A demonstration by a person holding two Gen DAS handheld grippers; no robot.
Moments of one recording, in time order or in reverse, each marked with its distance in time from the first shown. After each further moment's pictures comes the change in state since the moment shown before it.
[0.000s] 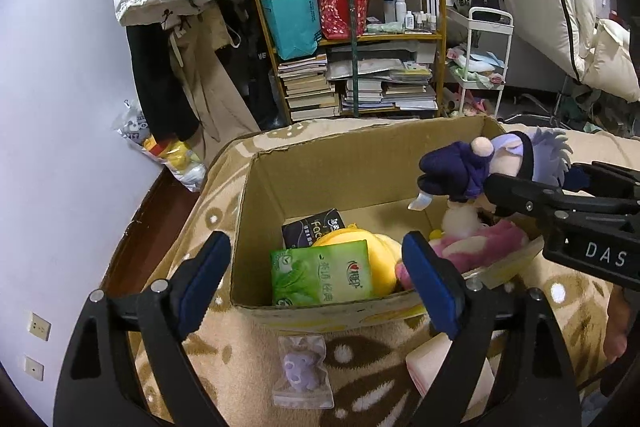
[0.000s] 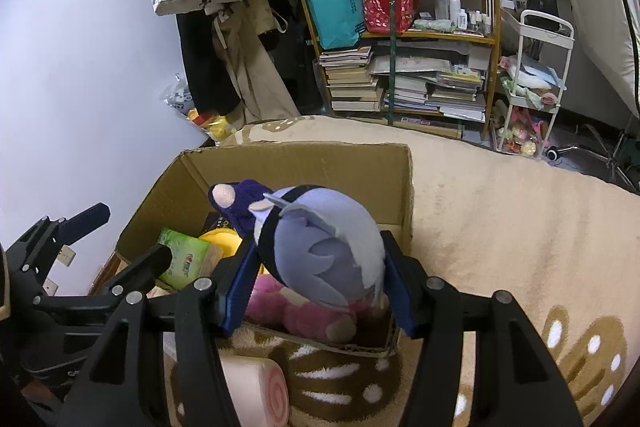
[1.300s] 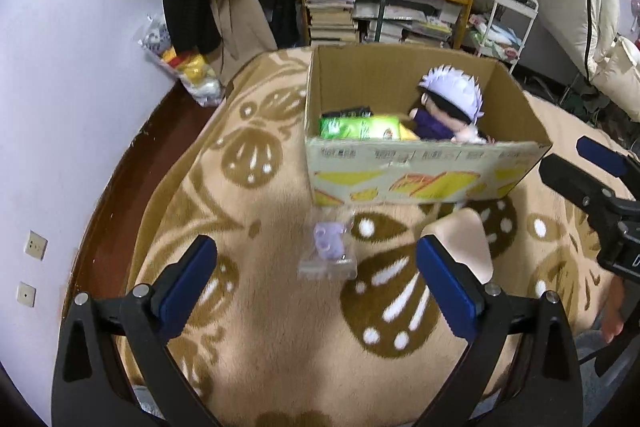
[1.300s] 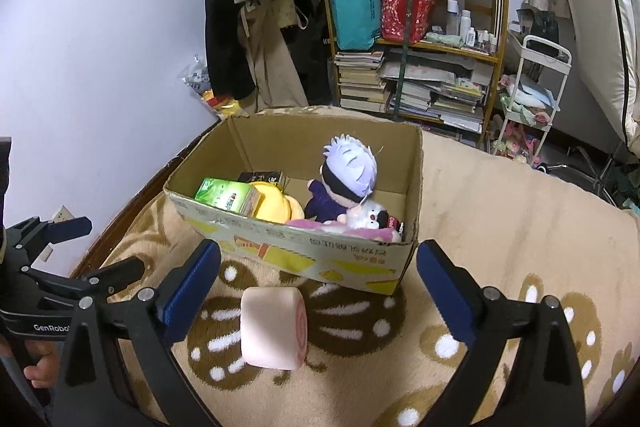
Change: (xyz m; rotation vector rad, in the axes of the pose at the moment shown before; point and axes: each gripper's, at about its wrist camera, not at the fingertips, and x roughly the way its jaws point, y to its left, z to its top) left arm -0.050 0.048 -0.061 -0.151 0.251 -0.019; right arm -0.059 0.044 -0.040 -0.100 0.014 -0.029
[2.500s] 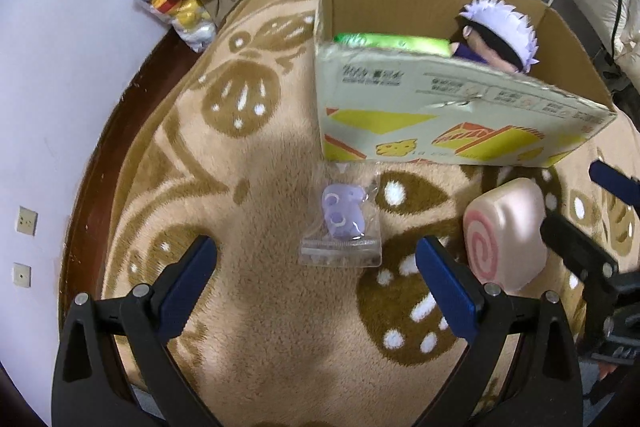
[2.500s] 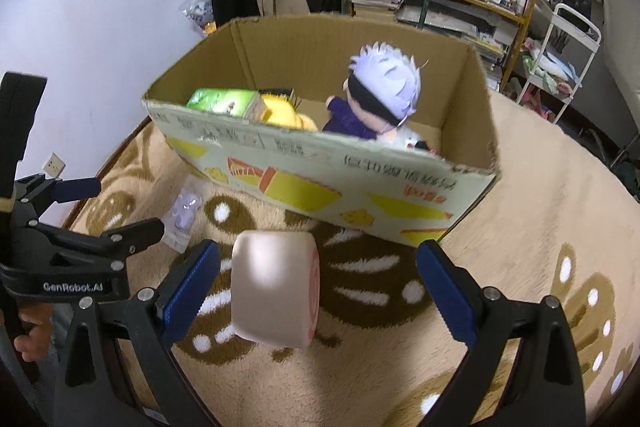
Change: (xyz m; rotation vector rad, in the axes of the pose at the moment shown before) left arm 0.081 0.008 -0.005 -0.028 0.210 0.001; right arm 0.061 0.016 -0.030 -0.071 0.229 0.001
